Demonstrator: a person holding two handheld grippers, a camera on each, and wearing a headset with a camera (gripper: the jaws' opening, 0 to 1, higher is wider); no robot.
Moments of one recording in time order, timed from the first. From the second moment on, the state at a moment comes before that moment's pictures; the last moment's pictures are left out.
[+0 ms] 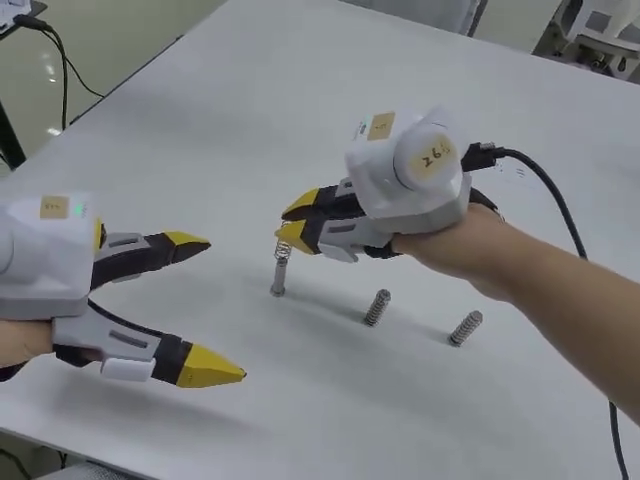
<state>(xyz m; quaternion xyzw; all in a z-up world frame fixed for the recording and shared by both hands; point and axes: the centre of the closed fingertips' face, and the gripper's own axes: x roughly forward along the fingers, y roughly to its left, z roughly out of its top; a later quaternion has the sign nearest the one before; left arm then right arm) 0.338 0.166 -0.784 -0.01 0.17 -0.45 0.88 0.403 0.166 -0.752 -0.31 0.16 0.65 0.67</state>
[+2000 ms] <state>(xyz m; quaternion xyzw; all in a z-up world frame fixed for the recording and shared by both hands) 0.343 0.167 -0.771 -0.01 0.15 -0.43 0.89 0.395 0.167 -0.817 -0.33 0.22 0.64 0.65</state>
